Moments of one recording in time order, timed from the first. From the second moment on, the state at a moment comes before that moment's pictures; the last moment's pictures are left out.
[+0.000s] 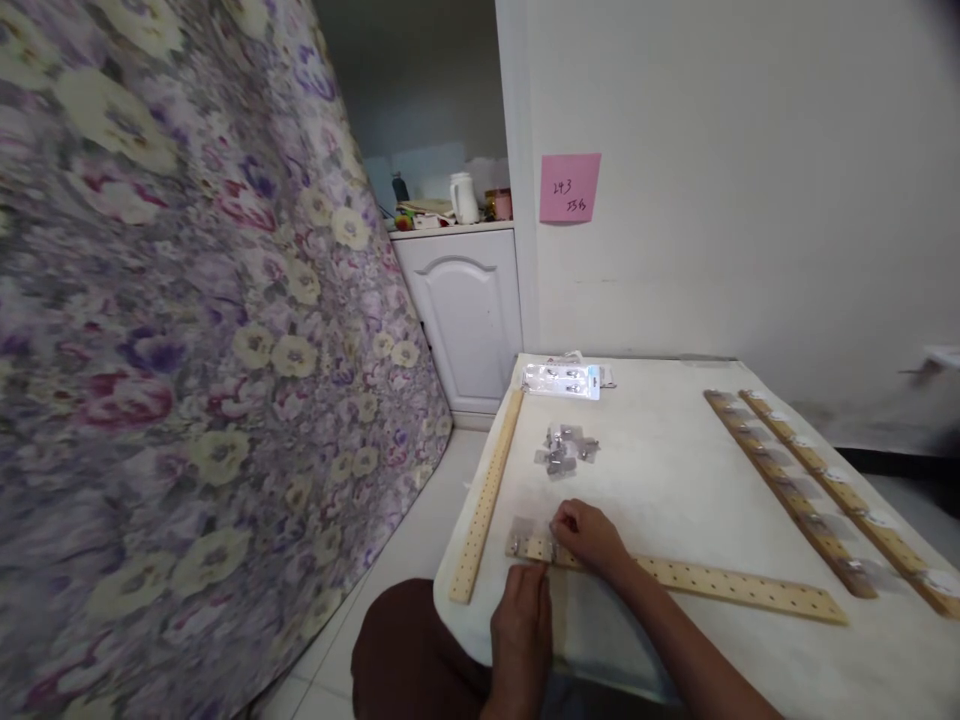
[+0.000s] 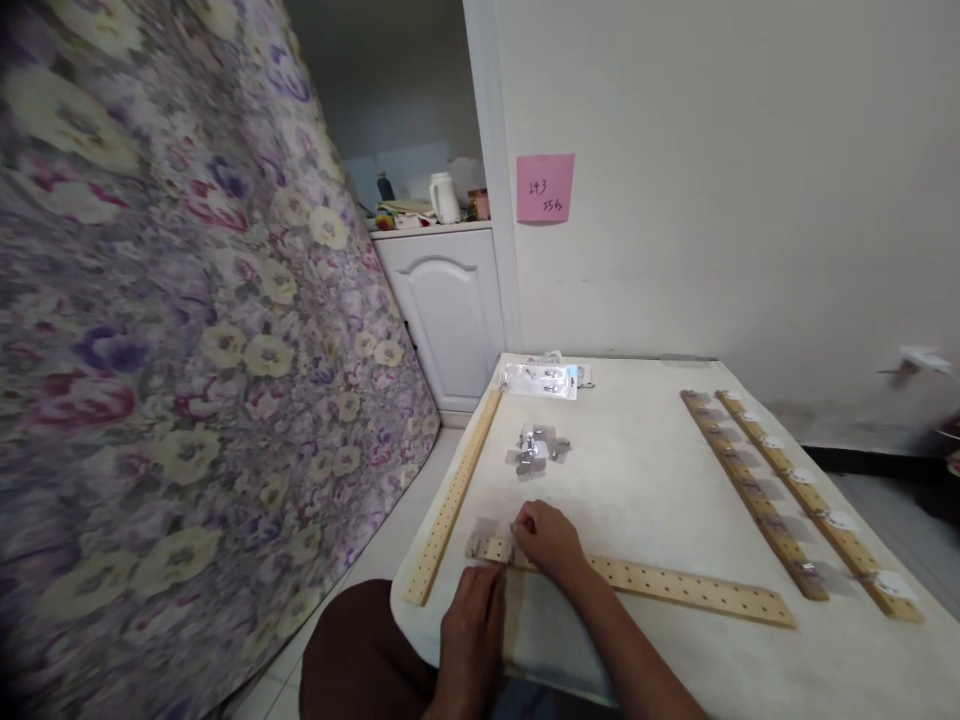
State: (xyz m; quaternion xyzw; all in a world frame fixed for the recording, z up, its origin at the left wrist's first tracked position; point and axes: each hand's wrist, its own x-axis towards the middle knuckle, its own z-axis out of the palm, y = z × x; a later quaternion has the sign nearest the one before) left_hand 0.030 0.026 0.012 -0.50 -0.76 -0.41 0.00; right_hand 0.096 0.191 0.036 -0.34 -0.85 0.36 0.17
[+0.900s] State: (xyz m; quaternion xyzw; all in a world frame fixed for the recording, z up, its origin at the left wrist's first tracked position) left_hand 0.028 0.023 -0.004 -0.52 -0.76 -0.39 0.02; right_hand 0.092 0.184 0.043 -0.40 -0.84 0.33 0.13
